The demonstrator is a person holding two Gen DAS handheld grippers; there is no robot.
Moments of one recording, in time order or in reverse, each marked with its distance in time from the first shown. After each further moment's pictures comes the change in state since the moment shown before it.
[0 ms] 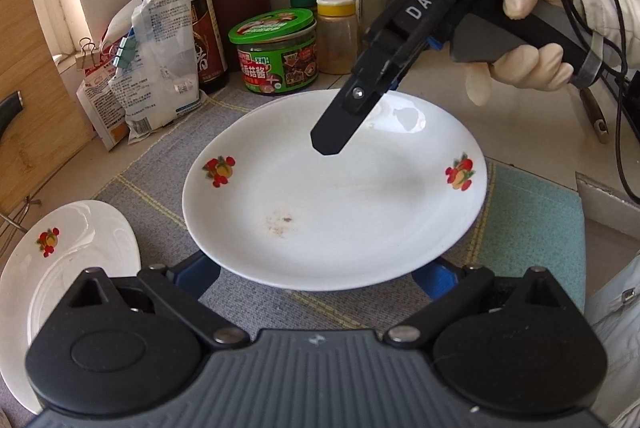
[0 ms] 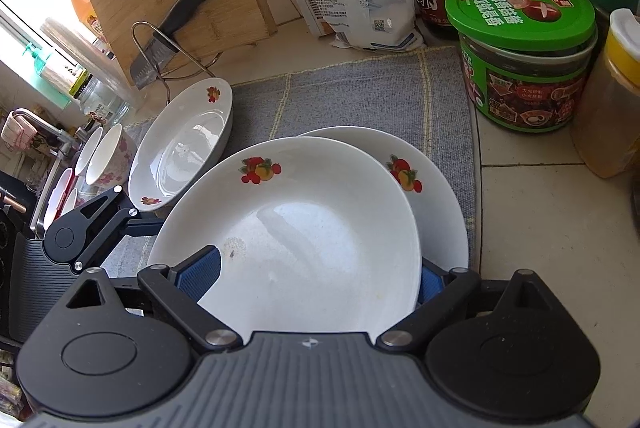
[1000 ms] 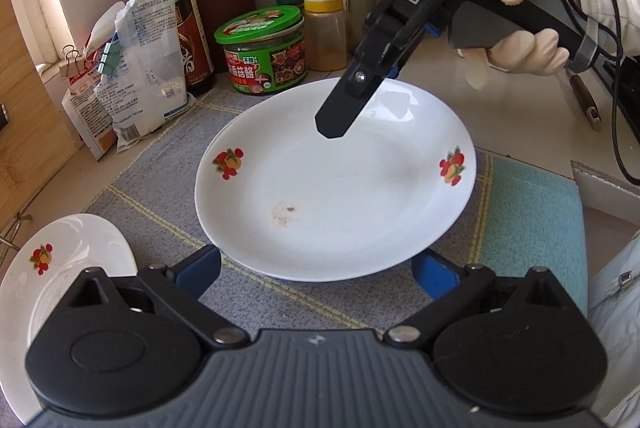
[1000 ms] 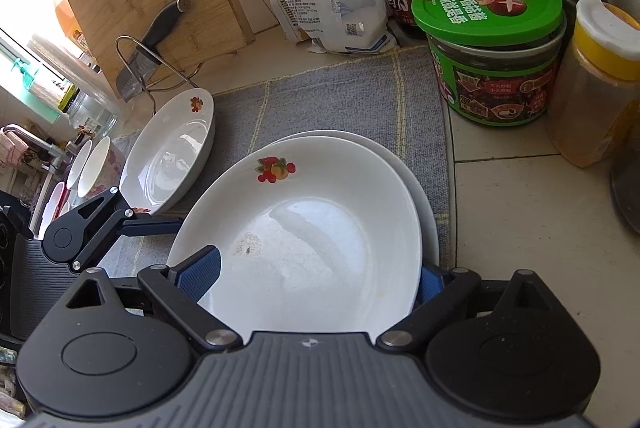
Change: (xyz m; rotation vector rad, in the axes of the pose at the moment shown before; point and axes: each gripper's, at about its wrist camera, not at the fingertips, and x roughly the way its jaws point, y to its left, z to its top) left arm 0.006 0.006 0.001 0.051 0.011 -0.035; right arm -0.008 -0.009 -0.003 0.042 -0.016 -0.030
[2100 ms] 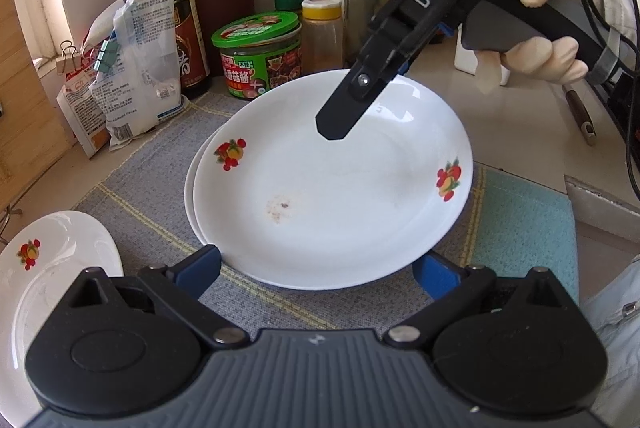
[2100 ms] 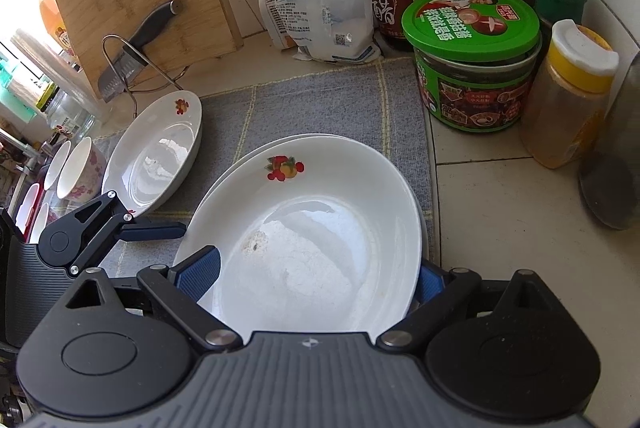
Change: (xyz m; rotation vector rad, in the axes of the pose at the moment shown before) left arm 0.001 0.000 0.001 -0.037 -0.028 -0.026; right arm -0.010 0.018 -0.005 -0.011 -0.022 -0.119
